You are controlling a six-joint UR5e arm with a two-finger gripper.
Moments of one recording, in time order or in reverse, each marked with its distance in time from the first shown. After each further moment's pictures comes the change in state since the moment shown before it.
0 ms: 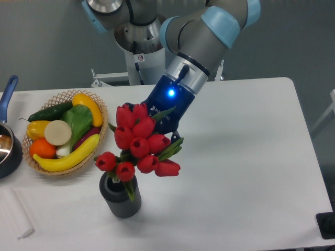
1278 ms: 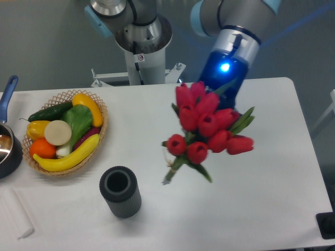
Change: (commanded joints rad) arm 0.216 -0.031 0.071 -0.002 0.002 0.150
